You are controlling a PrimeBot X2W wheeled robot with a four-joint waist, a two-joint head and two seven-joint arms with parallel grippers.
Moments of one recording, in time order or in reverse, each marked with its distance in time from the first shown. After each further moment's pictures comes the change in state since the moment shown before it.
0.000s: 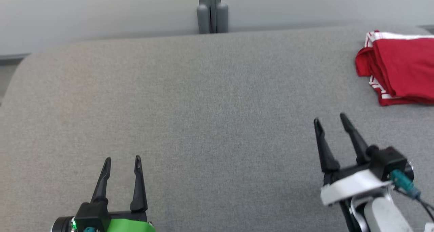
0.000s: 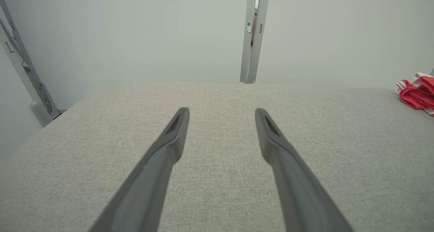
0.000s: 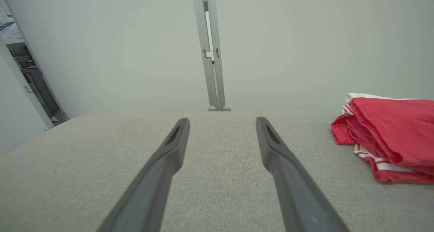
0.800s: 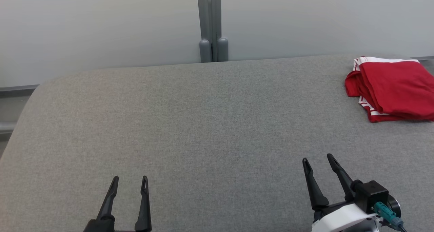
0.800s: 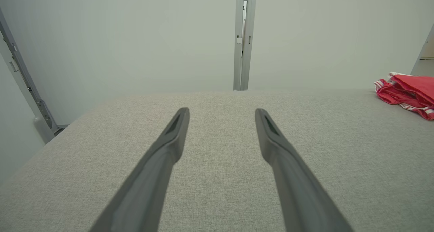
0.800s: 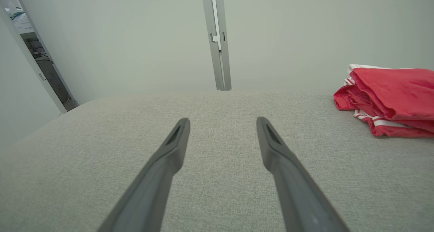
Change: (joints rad) left arm 0.094 0.000 0.009 -0.009 0.046 -0.054 0.000; right arm 0.166 0.055 0.030 0.025 -0.037 0.000 0.000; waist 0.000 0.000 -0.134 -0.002
